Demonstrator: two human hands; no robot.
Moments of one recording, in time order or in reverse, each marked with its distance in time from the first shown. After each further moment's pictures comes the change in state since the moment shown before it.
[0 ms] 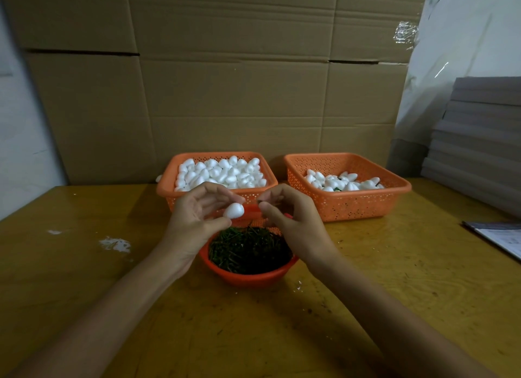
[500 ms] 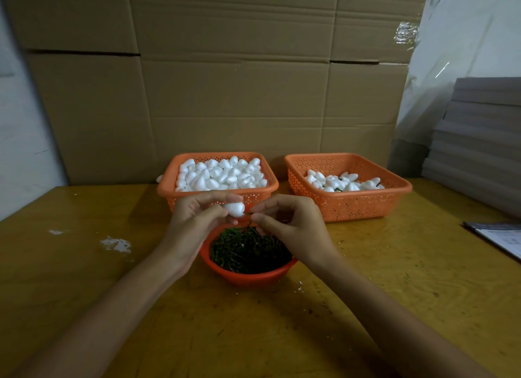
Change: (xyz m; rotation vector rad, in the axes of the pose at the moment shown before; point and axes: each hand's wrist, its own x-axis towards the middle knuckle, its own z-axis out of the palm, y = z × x) left_hand 0.002 0.001 0.001 -0.093 0.029 -0.065; right_hand -0.002 0.001 -0.002 -0.108 -0.058 -0.077
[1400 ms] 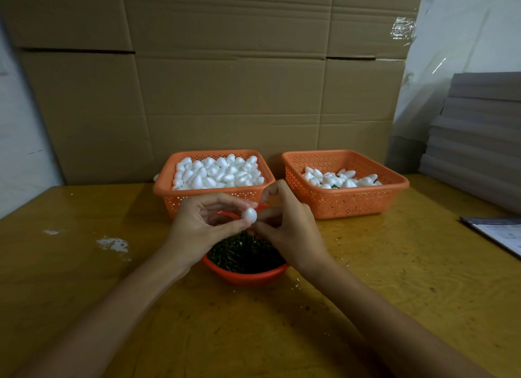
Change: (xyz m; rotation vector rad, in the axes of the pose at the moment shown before) left_hand -0.003 -0.007 0.002 0.229 -0.166 0.156; right_hand -0.006 0.002 0.010 -0.117 0.024 -0.093
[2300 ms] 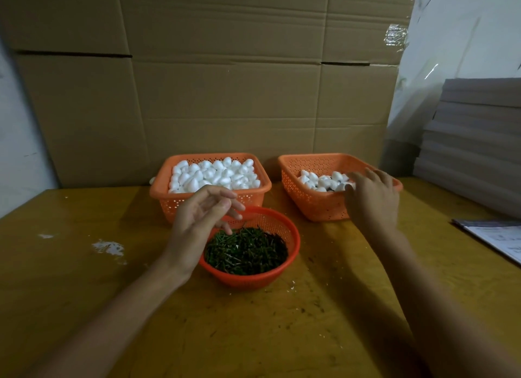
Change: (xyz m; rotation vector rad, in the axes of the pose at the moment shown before) left_hand -0.002 0.009 0.011 -0.126 0.139 -0.047; right_hand 0.027 0.071 -0.115 -1.000 0.292 0.443
